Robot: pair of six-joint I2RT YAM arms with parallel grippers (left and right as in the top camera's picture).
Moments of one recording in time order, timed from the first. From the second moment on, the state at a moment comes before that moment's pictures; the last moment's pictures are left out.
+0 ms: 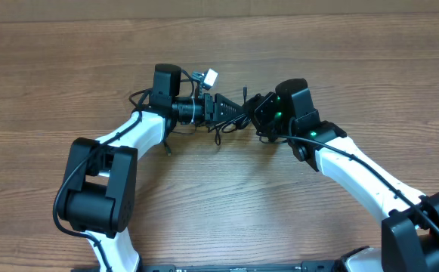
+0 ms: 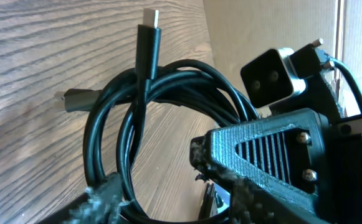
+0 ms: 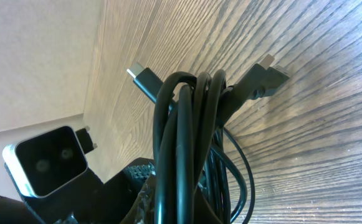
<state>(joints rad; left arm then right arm) -0.25 1.95 1.12 0.07 1.14 -0.58 0.42 1.58 0.96 -0.09 -0.24 1.34</state>
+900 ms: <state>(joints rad) -0.23 1.95 1.12 0.01 1.06 -0.52 0.38 1.58 0.96 -0.07 -0.21 1.40</state>
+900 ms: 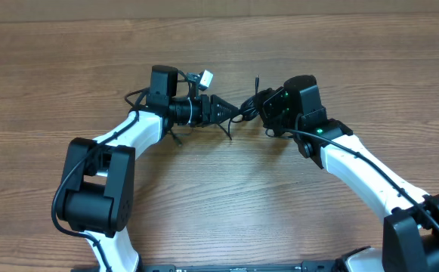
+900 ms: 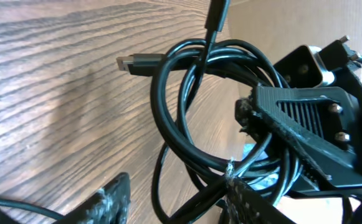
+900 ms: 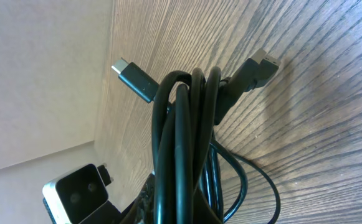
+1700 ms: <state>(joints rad) -0.12 1.95 1.12 -0.04 0.97 -0.60 0.37 1.58 0.96 -0.04 -0.31 1.40</state>
